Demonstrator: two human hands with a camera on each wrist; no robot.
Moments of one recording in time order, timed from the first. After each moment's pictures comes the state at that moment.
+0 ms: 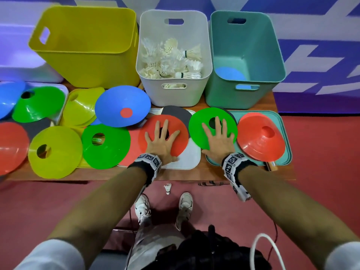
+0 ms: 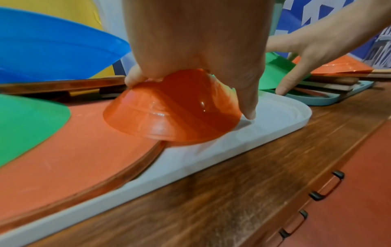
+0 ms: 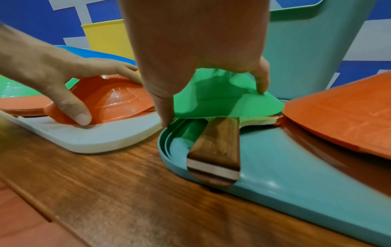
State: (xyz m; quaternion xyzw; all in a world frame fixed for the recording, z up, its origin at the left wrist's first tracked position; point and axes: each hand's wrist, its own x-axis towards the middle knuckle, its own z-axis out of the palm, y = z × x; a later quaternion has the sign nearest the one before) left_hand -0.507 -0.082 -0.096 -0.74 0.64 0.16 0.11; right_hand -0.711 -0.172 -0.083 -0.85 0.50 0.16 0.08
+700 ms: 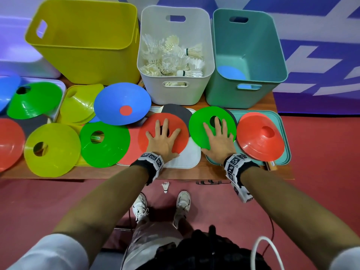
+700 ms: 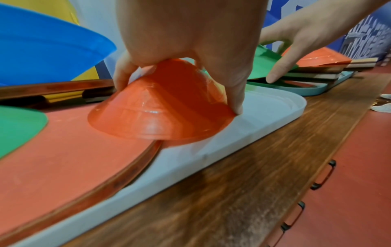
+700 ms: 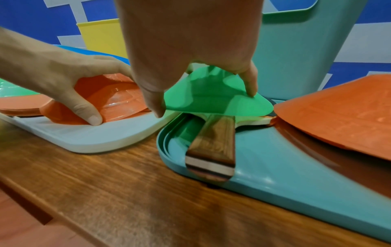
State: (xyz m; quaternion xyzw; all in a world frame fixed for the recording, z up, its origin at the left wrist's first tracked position) left_hand -0.509 -0.084 -0.100 -0.75 0.64 0.12 0.09; right_hand -0.713 -0.170 -0.081 -0.85 0.49 0.15 0.12
